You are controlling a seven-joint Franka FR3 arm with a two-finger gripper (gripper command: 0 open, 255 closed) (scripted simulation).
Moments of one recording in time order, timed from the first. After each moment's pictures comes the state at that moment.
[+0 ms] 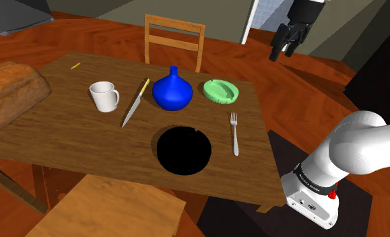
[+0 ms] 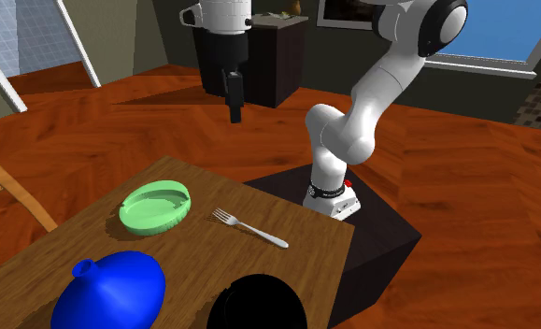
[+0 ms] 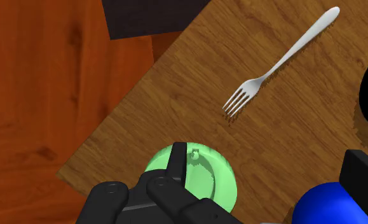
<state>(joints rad) 0.00 -0.80 0.01 -2.31 -0.01 1.55 0.14</state>
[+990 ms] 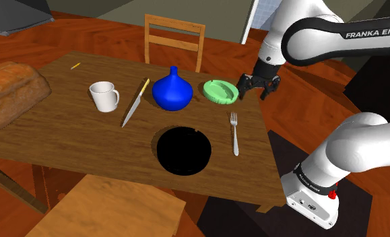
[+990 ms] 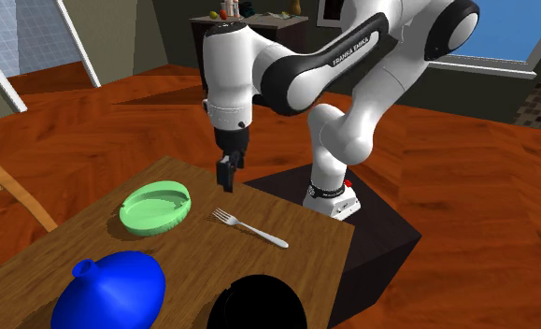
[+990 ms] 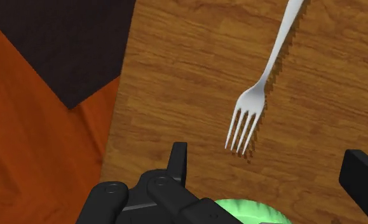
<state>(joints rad) -0.10 -0.76 0.20 -2.71 0.12 2.00 0.60</state>
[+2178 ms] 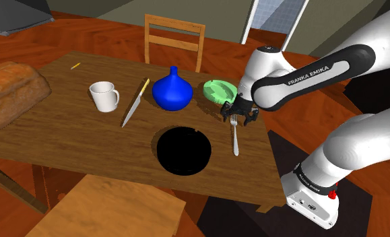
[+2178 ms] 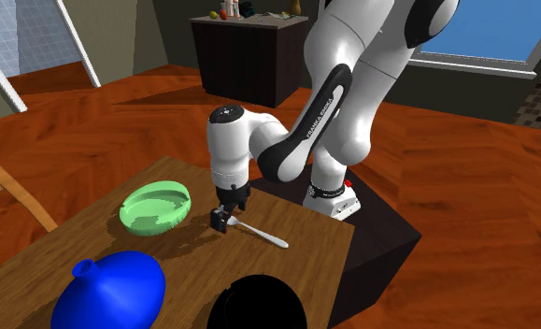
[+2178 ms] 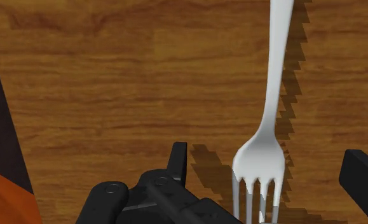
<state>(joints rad) -0.18 -0.43 0.38 -2.87 0.18 2.51 0.92</state>
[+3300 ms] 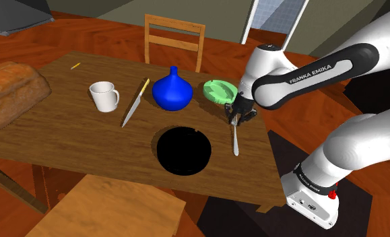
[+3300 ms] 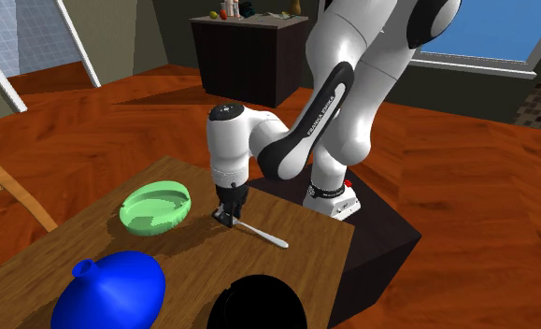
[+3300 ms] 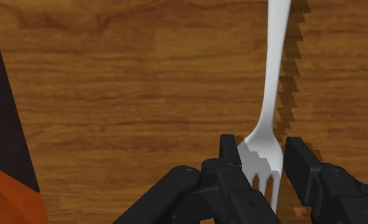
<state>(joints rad) -0.18 -0.45 0.37 -2.87 0.18 2.49 0.92</state>
